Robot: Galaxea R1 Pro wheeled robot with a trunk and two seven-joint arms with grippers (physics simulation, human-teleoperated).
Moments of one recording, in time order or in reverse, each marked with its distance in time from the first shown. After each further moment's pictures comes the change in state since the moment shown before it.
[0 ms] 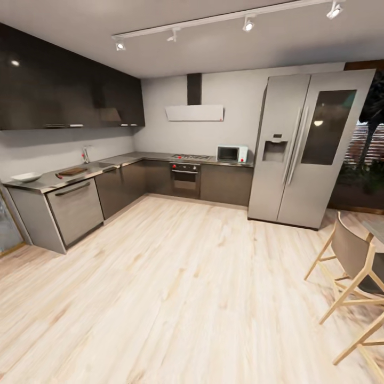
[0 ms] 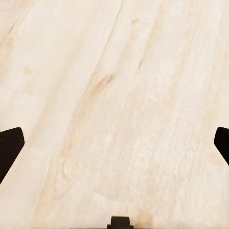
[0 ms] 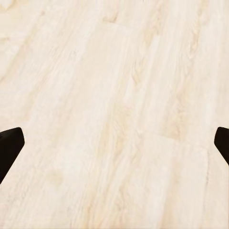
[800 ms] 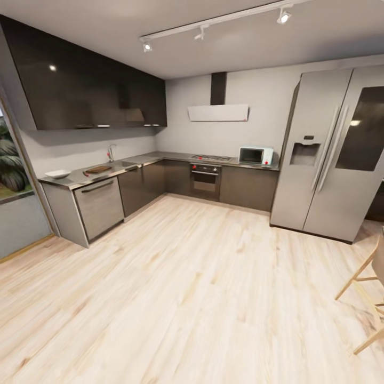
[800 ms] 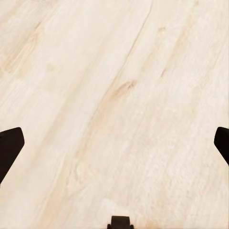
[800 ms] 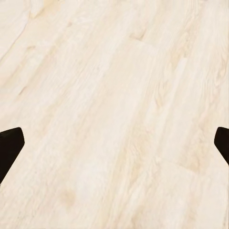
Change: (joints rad) left arm 0.000 0.000 0.000 -0.001 0.000 0.001 0.001; right arm 0.000 0.000 0.001 -0.001 -0.001 -0.002 0.000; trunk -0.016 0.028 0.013
